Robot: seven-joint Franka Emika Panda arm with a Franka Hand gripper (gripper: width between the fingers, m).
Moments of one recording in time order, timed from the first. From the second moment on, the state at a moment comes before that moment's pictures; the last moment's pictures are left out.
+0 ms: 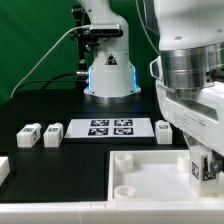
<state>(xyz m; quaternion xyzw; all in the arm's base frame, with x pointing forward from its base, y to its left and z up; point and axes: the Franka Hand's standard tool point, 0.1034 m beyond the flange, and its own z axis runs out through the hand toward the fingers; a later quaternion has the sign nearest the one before) 0.634 0.116 0.070 -0.71 0.70 0.03 0.08</state>
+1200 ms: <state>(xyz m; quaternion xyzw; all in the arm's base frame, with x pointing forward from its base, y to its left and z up) 0.631 0.125 0.070 -0.91 0.41 0.00 0.09</state>
